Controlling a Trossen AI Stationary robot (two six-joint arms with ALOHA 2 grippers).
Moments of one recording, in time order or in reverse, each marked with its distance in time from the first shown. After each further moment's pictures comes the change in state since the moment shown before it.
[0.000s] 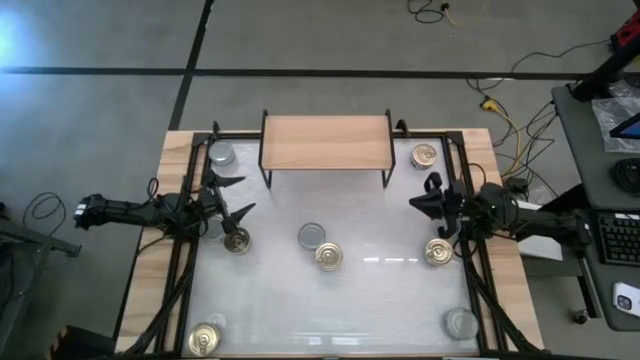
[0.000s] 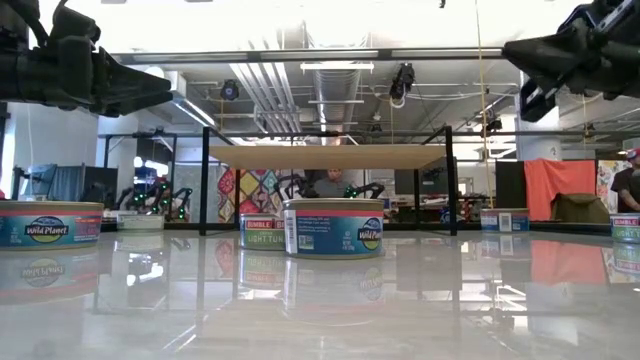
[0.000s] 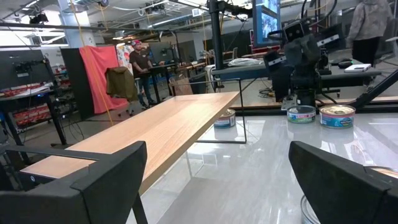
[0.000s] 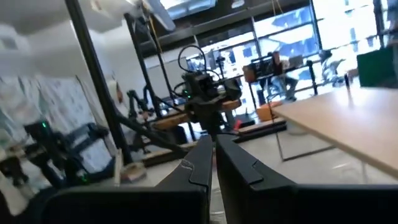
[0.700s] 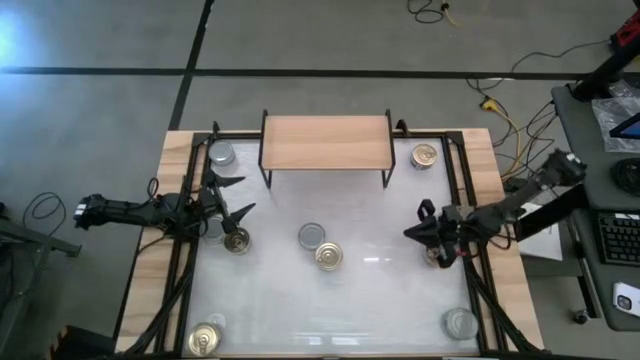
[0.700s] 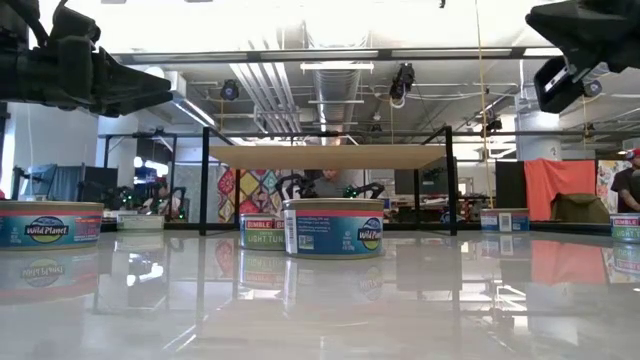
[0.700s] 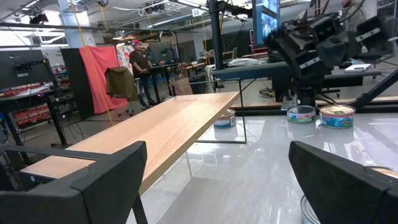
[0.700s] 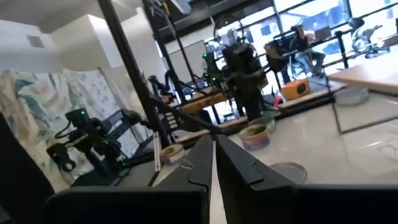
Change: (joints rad) left arm 0.000 0.000 0.000 0.000 0.000 0.000; right arm 0.745 0.659 0.003 0.551 0.649 -0.059
